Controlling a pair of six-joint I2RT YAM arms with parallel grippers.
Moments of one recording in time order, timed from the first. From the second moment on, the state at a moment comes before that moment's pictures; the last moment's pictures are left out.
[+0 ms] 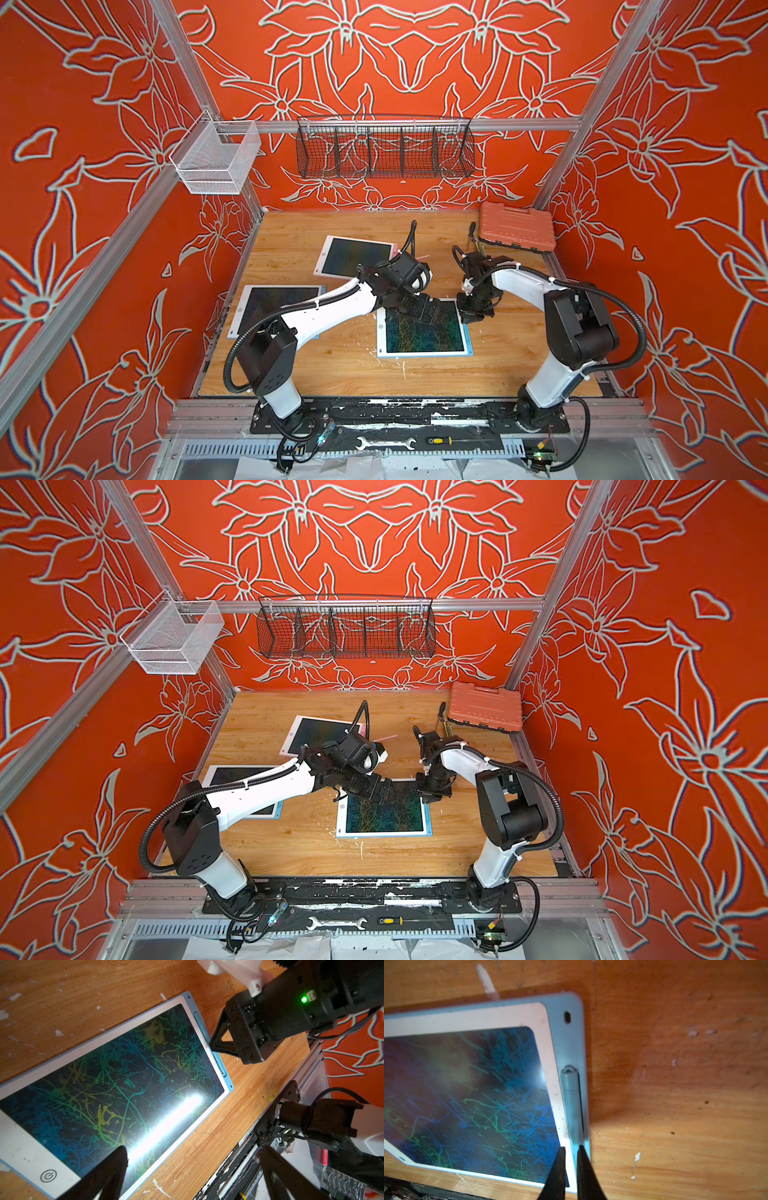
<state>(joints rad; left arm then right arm) -0.80 1.66 1.30 -0.62 0.34 -0.49 0.30 1.72 1.08 -0.96 -0.19 0.40</state>
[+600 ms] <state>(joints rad) -0.80 1.66 1.30 -0.62 0.34 -0.49 0.30 1.74 1.07 -0.94 -0.19 0.40</state>
